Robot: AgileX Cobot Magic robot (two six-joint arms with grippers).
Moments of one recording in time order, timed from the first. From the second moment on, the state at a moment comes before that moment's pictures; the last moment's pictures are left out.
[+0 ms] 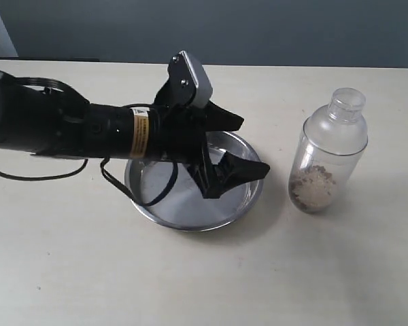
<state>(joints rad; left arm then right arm) -0.43 1.80 -0.89 1.17 -0.79 -0.78 0.18 0.00 0.00 0.25 0.32 -0.02</state>
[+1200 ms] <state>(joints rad) -0.58 2.25 -1.04 0.61 -1.17 -0.34 0.18 0.00 0.00 0.25 0.32 -0.02</state>
